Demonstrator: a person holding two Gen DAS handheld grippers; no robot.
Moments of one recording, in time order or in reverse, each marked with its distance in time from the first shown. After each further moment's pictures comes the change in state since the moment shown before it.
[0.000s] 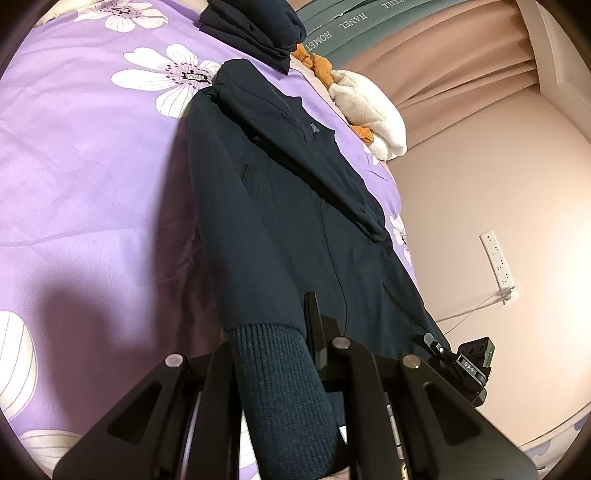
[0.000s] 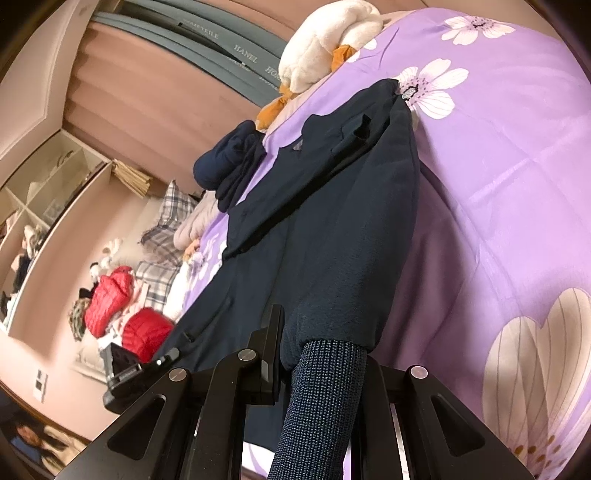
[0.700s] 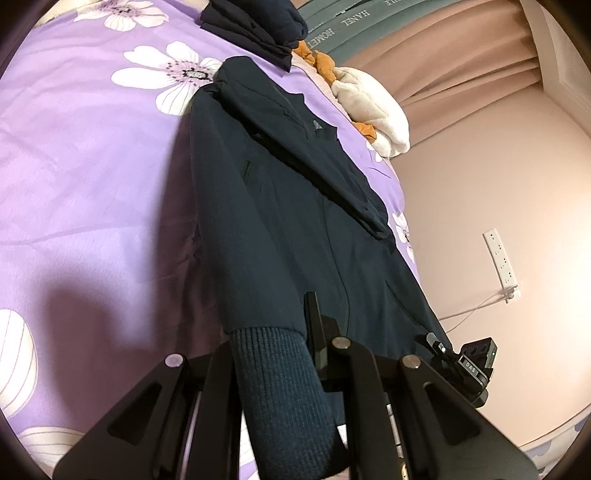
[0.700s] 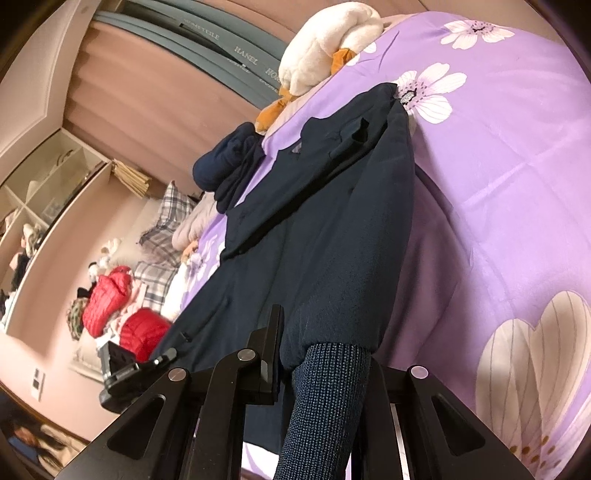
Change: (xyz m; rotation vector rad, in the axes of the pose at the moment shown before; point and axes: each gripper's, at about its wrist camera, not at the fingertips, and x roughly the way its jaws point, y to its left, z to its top) left arm 0.006 0.001 0.000 -0.009 0.015 0.015; right arm -0.002 -0.006 -0.001 -0.003 -0.003 -0.010
